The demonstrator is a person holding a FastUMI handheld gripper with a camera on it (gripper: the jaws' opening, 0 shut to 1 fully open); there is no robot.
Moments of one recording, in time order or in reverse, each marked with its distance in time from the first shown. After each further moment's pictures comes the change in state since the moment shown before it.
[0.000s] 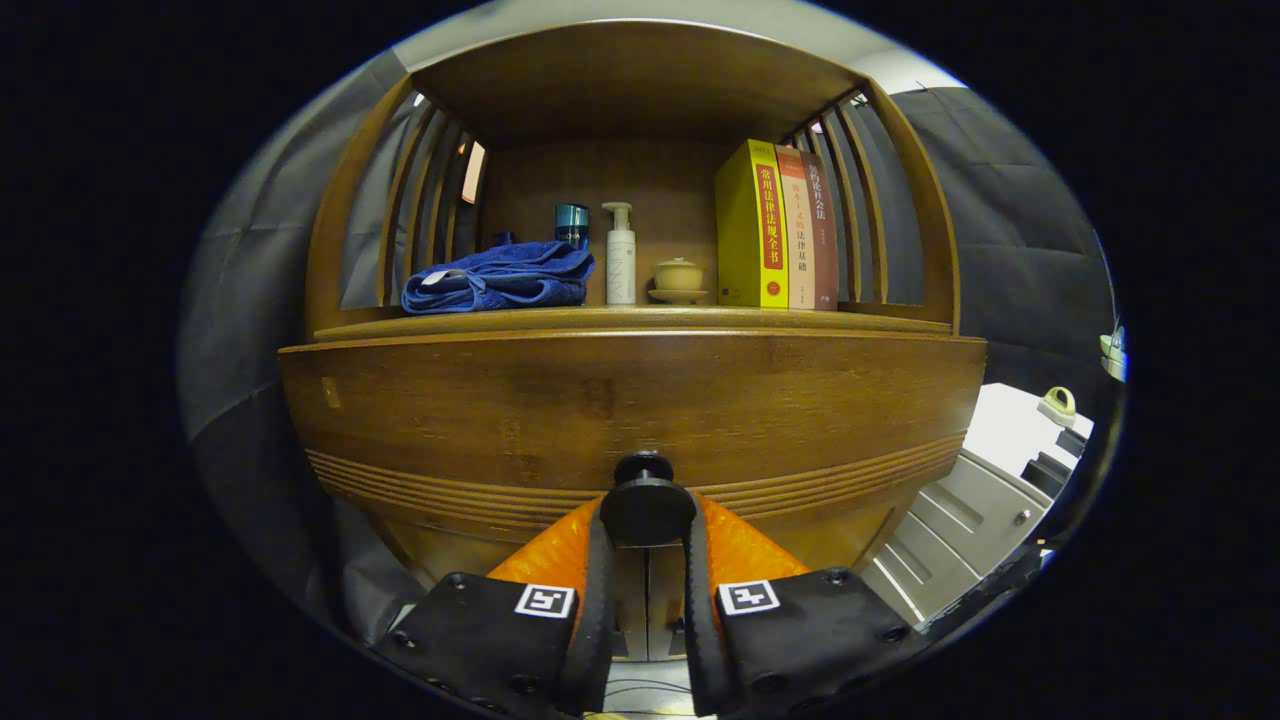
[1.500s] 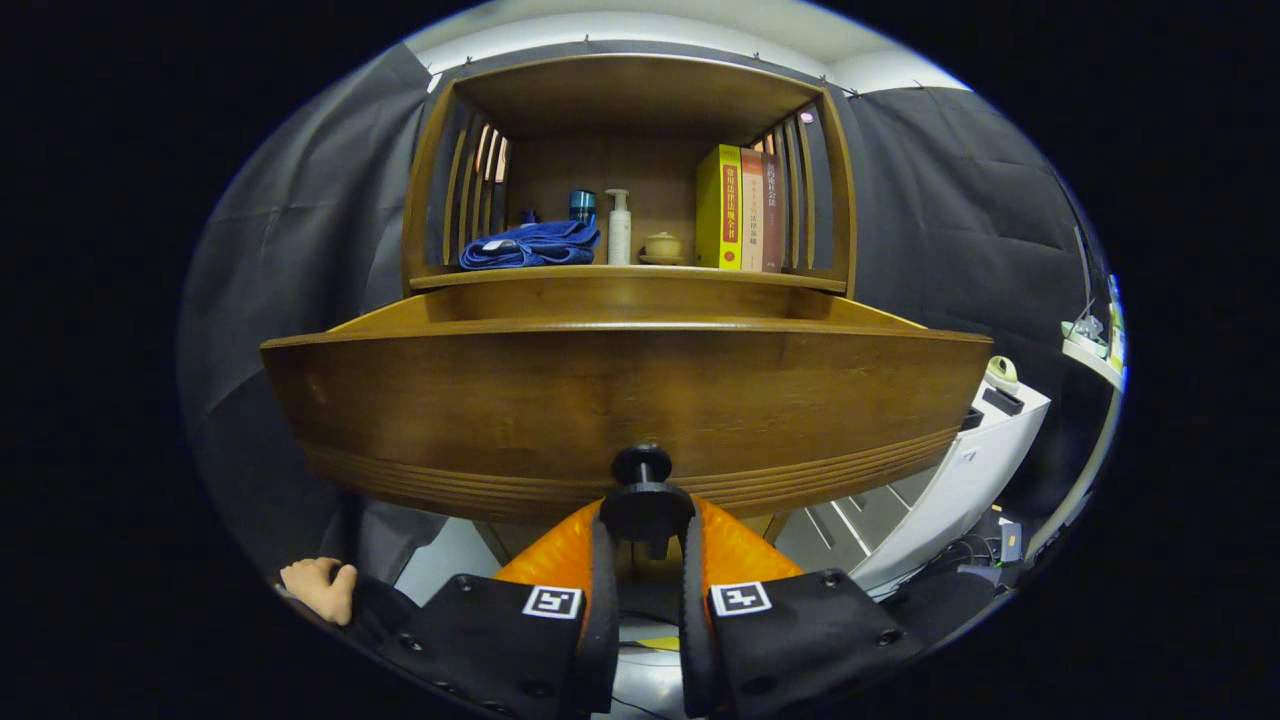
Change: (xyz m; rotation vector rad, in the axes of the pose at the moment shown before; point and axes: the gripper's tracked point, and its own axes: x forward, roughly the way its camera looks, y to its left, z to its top) arm -0.169 -0.014 -0.056 -0.006 0.131 -0.010
